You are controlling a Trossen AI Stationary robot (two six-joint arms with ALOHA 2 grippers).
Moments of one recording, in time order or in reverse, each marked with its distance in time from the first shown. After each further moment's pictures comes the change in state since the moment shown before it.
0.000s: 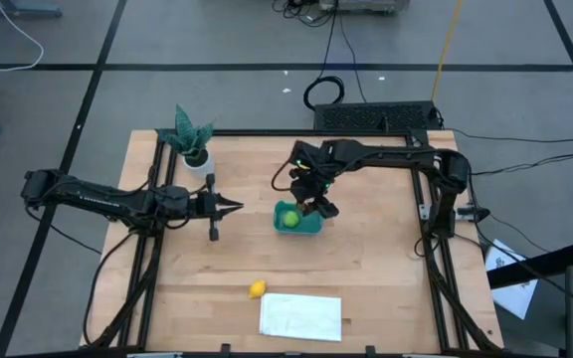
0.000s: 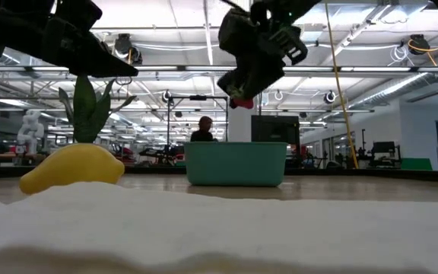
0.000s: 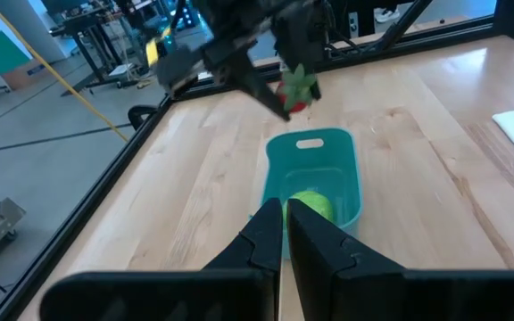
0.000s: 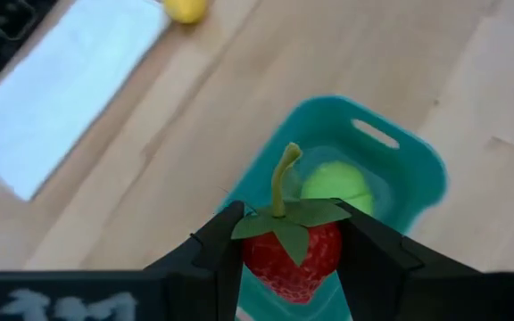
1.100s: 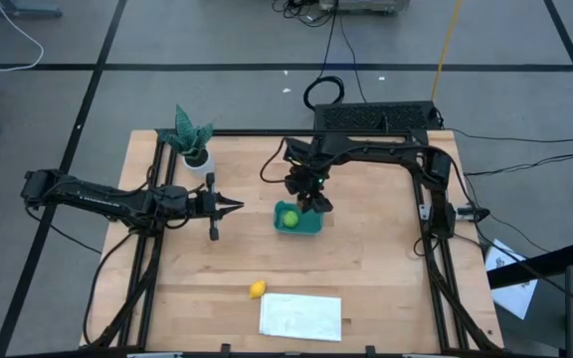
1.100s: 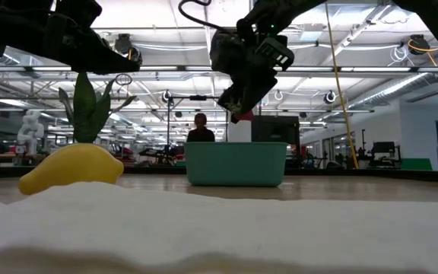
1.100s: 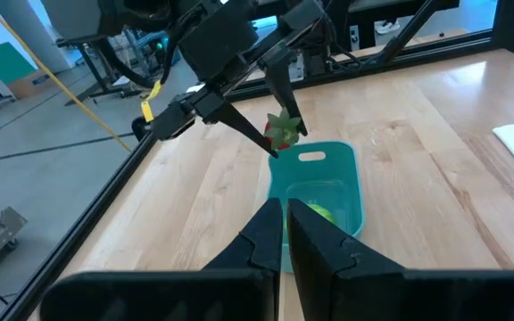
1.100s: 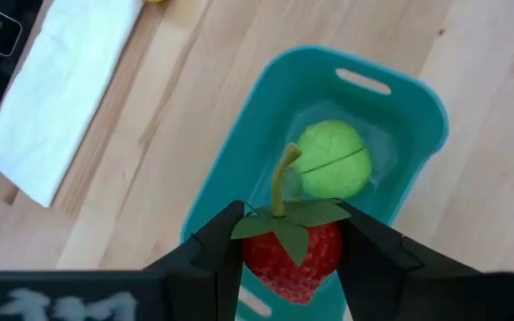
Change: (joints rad) left arm 0.000 0.000 0.001 0.032 0.000 0.007; right arm -0.043 0.135 0.139 -0.161 -0.005 0.073
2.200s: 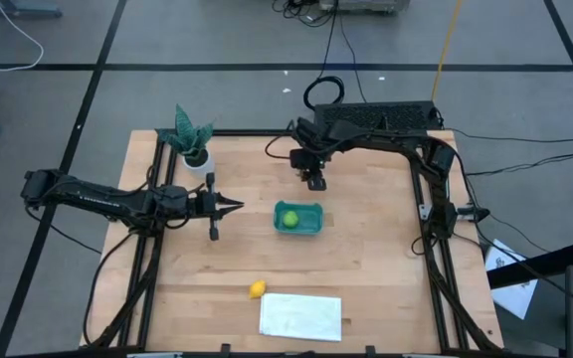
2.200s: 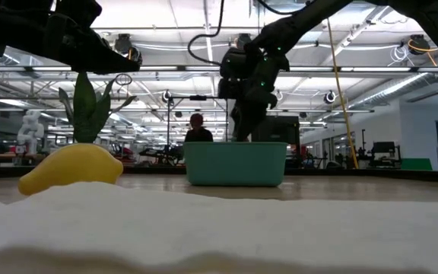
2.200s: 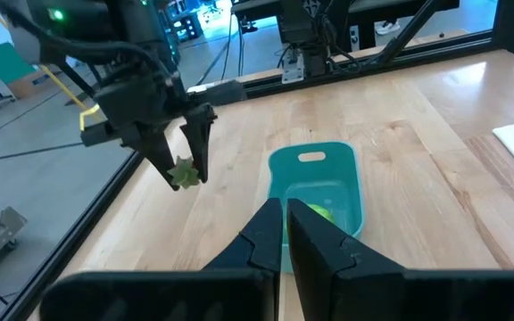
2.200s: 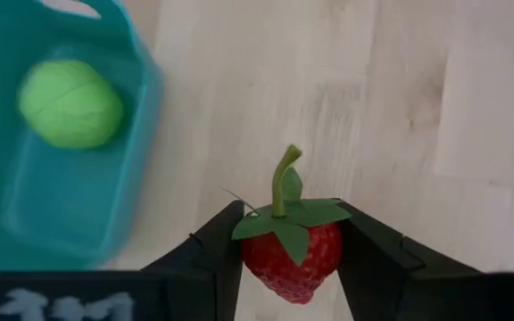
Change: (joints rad) left arm 0.000 0.000 0.000 0.001 0.000 -0.001; right arm -0.153 0.001 -0.090 0.224 0.286 0.045
